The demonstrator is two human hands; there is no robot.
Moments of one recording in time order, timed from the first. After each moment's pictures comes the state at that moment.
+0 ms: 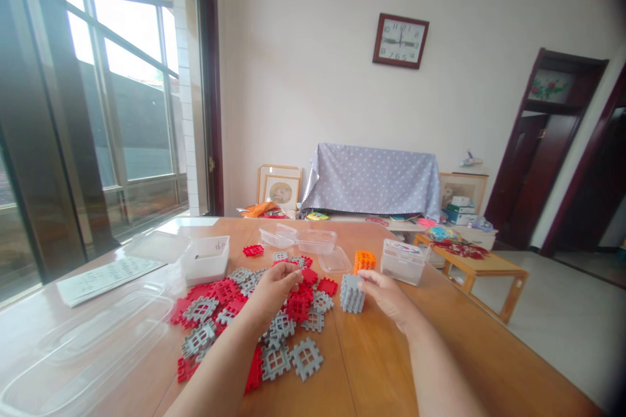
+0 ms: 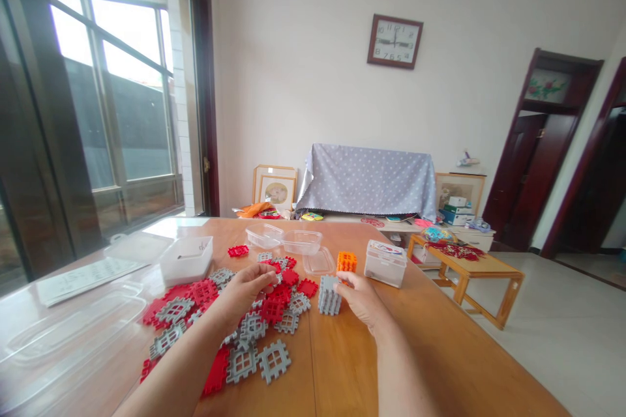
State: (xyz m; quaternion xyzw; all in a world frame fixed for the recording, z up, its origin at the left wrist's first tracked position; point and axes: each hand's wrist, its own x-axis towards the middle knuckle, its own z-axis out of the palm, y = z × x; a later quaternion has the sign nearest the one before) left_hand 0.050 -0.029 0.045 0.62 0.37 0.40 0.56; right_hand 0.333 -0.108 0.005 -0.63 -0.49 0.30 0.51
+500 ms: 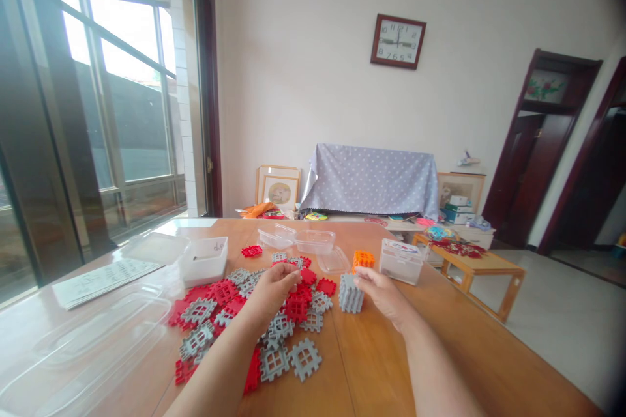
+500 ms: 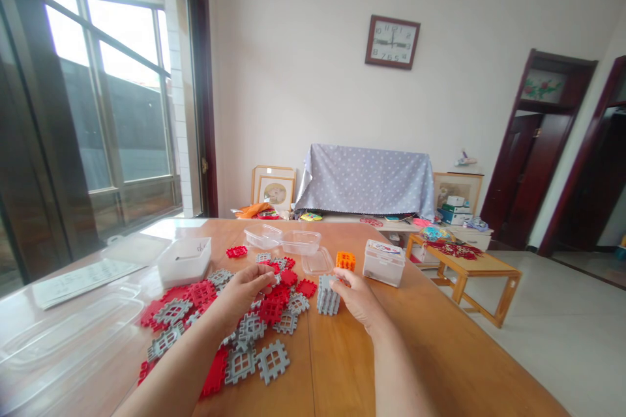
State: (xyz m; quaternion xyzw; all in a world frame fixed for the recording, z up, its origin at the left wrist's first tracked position) left_hand 0.050 -0.027 0.043 0.63 0.37 0.40 0.55; right_hand 0.330 -0.106 0.006 -0.62 -0.50 0.30 0.53
